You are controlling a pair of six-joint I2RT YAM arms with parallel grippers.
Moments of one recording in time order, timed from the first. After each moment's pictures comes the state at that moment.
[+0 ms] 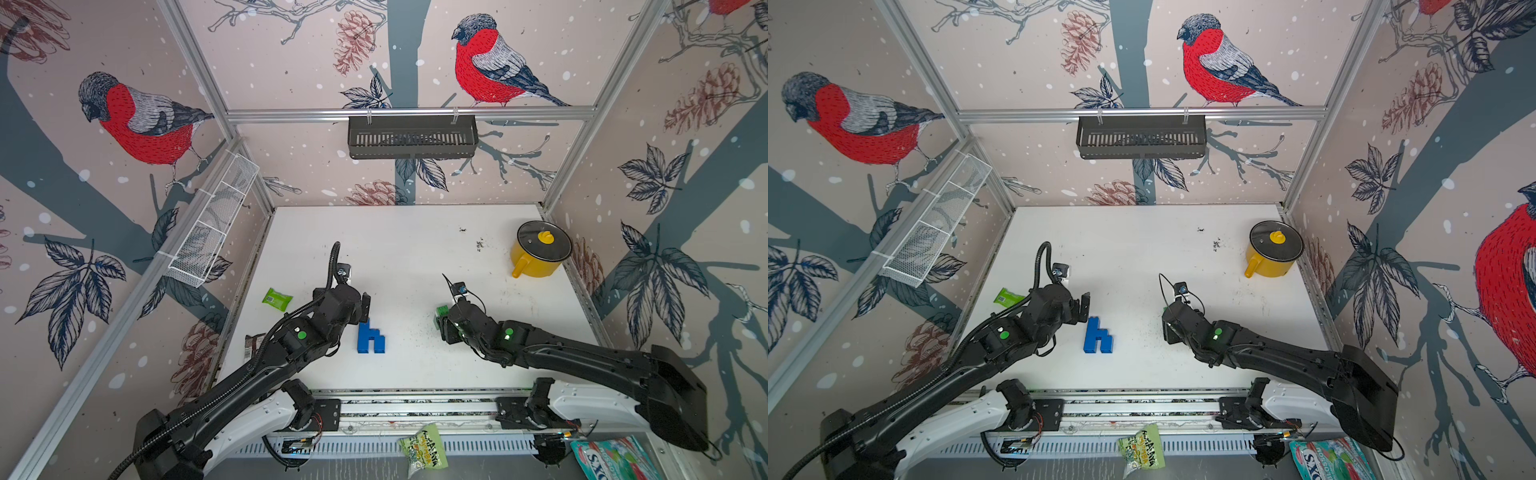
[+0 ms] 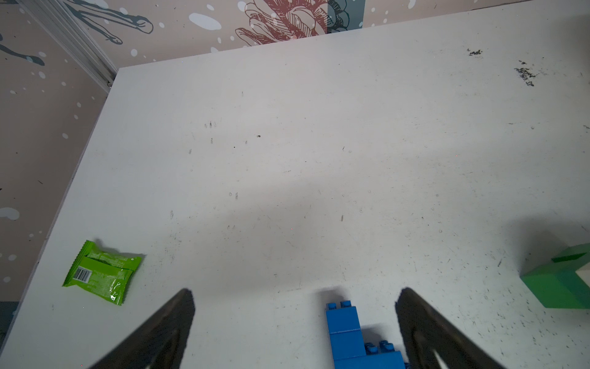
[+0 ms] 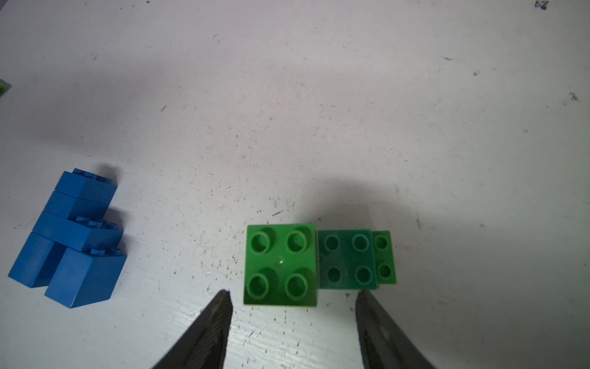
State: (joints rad) left arm -0.76 0.86 0.69 -0.54 -0.52 -0.34; right arm 1.01 1.15 0.60 -0.30 0.34 0.63
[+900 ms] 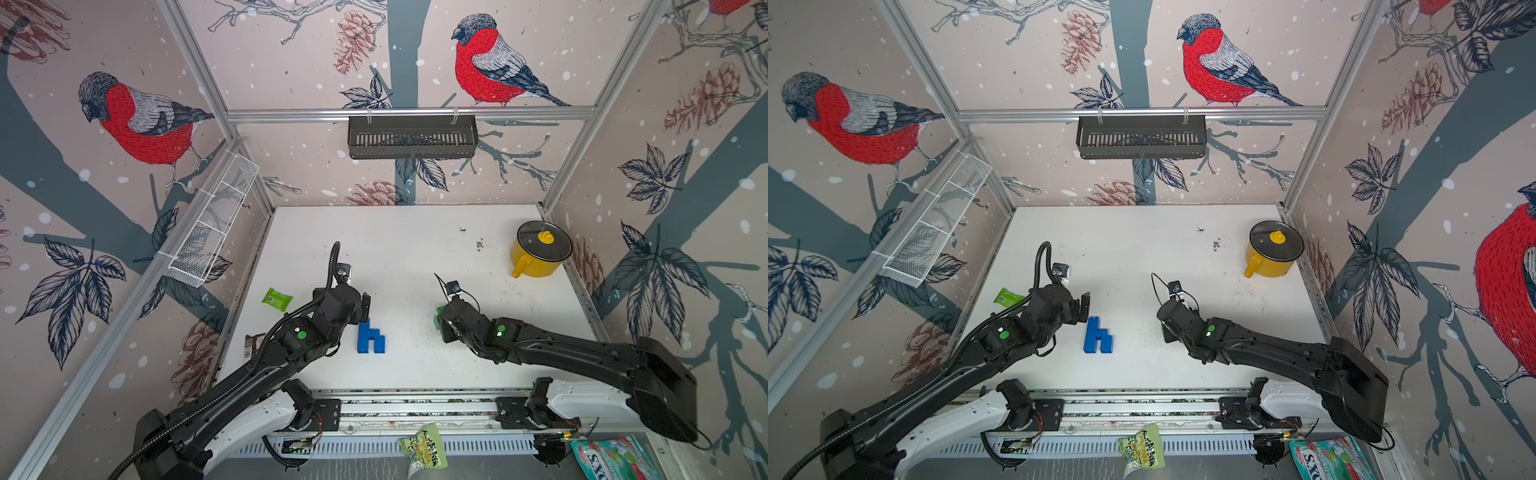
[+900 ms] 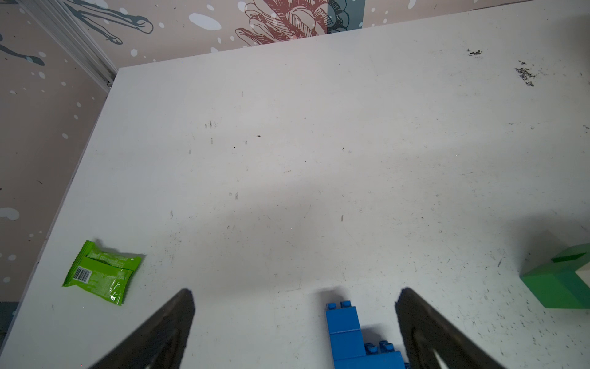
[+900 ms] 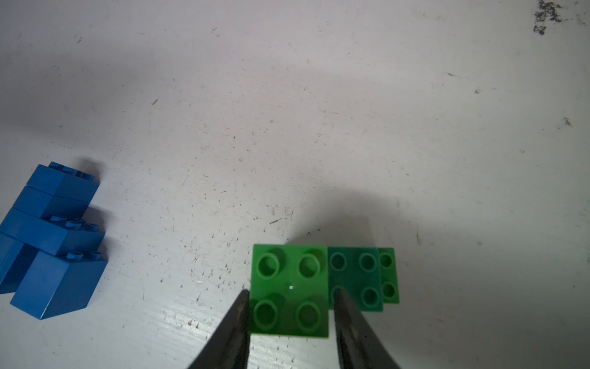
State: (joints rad) left arm -0.76 0.86 0.69 -0.54 -0.52 -0.34; right arm 1.02 1.22 0.63 -0.29 0.36 0.58
